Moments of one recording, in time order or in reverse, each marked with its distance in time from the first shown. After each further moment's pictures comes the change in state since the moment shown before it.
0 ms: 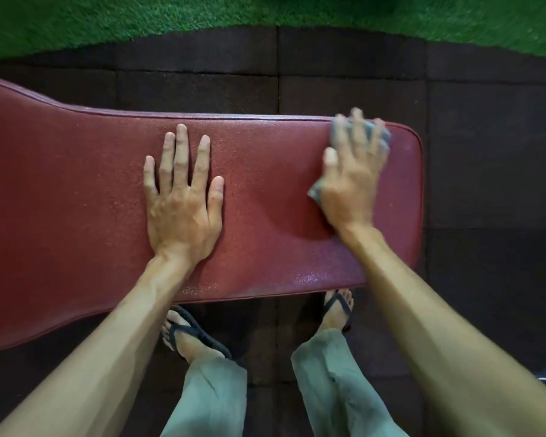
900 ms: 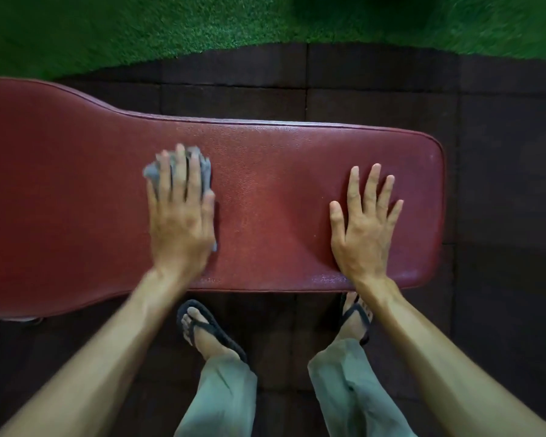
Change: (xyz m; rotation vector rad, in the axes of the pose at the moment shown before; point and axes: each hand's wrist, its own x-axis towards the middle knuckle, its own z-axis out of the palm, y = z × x) left_hand -0.028 -0.028 -0.027 -0.010 -0.061 -0.091; right_hand -0.073 0.013 0.001 -0.031 -0.145 0.010
